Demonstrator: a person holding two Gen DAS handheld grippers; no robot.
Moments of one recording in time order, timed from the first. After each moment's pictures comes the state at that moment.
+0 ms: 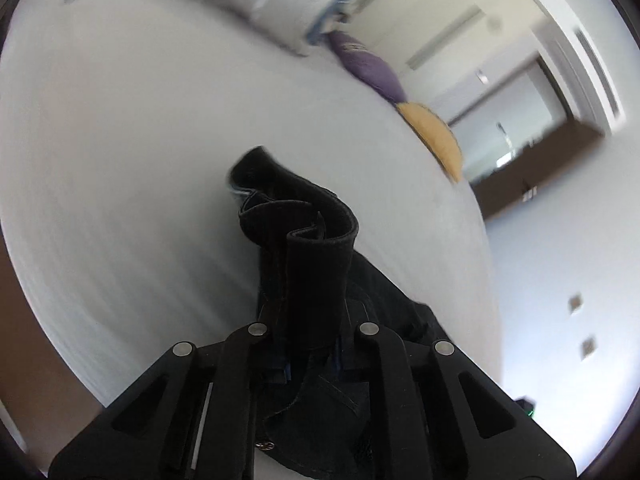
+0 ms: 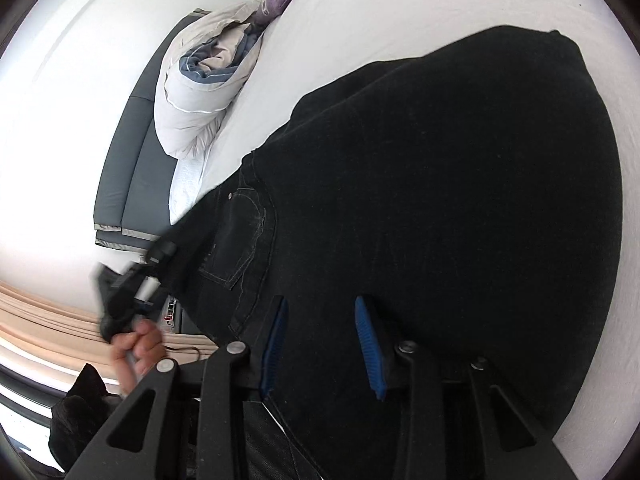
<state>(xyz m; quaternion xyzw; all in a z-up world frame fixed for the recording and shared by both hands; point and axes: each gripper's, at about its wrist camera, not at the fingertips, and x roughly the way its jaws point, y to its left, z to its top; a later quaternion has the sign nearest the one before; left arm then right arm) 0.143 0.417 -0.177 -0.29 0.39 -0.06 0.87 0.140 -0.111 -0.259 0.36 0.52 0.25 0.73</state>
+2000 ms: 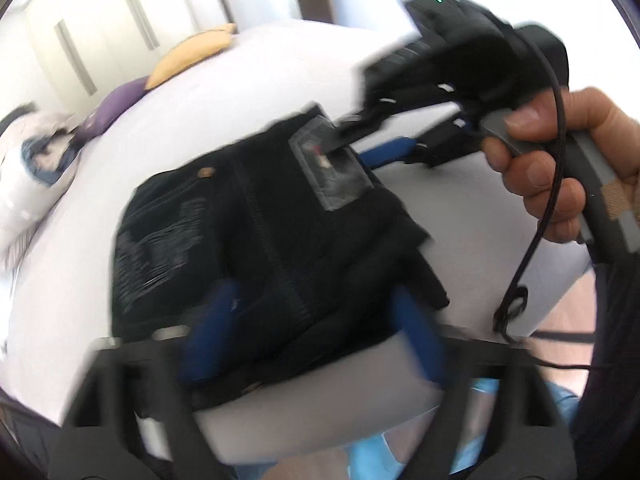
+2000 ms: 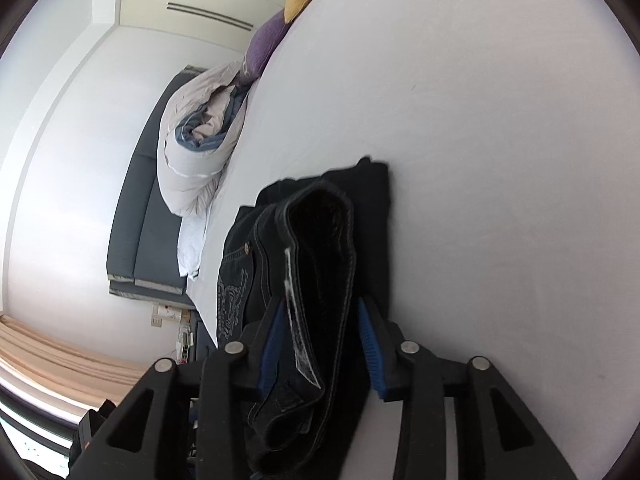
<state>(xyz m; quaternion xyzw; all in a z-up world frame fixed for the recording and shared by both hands) 0.016 0.083 -0.238 0.22 0.39 -0.26 0.86 0.110 -0.229 -0.256 0.42 0.46 0.19 0.76</state>
